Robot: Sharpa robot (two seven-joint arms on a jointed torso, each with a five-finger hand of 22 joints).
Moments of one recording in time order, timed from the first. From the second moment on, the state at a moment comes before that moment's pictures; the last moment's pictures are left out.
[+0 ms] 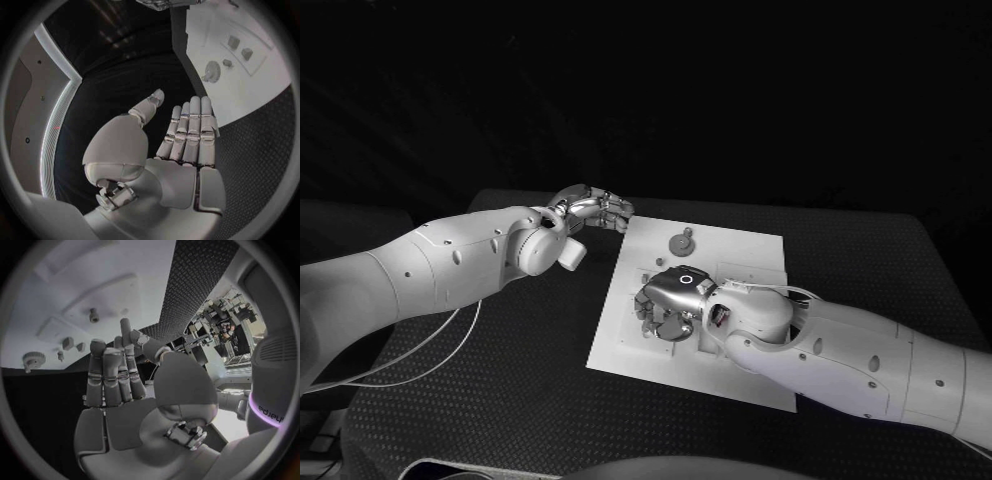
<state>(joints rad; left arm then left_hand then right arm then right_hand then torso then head) 1.22 -0.68 -0.10 1.08 -0.21 -0.09 0.21 1.09 -0.06 0.47 -0.29 0.05 0.79 0.19 0.38 0.42 1.01 0.17 0.13 0.18 0.90 0.11 0.51 0.56 0.05 0.95 0.01 0.08 1.06 1.05 -0.49 -0.08 1.43 -1.84 -0.22 -0.03 1.19 -0.06 0.66 -0.30 0.12 1.01 0.11 0.37 0.49 1.23 0.06 0.18 0.24 1.28 -0.05 1.07 0.92 0.25 1.08 0.04 0.76 1.31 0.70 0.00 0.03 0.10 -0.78</state>
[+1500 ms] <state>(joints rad) 1.22 -0.68 -0.10 1.08 -0.21 -0.09 0.21 1.09 -0.06 0.47 -0.29 0.05 0.79 0.19 0.38 0.42 1.01 0.17 0.13 0.17 0.90 0.11 0.50 0.56 0.04 0.94 0.01 0.08 1.06 1.04 -0.46 -0.10 1.37 -1.87 -0.20 -0.03 1.19 -0.06 0.66 -0.29 0.12 1.01 0.11 0.36 0.49 1.23 0.06 0.18 0.24 1.27 -0.05 1.07 0.92 0.25 1.08 0.03 0.76 1.31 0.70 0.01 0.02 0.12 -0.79</state>
